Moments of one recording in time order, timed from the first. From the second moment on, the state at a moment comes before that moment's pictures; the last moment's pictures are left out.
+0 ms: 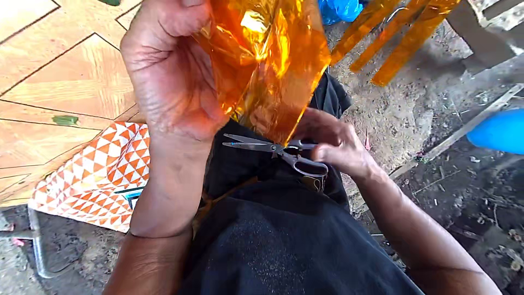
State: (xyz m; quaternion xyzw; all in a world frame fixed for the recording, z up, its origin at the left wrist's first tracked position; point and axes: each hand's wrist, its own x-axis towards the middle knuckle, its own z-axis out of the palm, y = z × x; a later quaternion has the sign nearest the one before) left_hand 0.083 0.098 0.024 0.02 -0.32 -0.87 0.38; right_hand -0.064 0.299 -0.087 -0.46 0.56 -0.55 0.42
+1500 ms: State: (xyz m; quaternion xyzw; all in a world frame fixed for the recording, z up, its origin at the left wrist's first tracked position) left_hand 0.193 0.039 -0.137 0.36 -0.55 -0.70 0.27; right_hand -0.103 0.198 -0.127 -0.33 0.50 -0.58 0.56
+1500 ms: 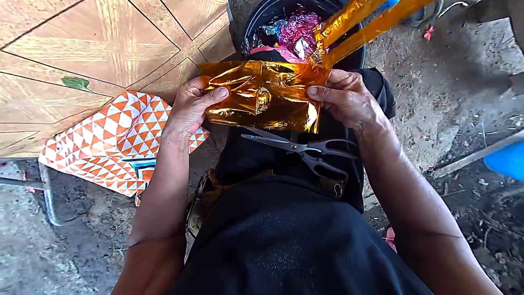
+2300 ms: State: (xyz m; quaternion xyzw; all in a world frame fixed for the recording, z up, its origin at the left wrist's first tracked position) left_hand 0.211 0.030 -0.158 0.25 -0.54 -0.76 0.25; right_hand -0.121 0.207 -0.144 -0.44 0.42 -0.57 0.55
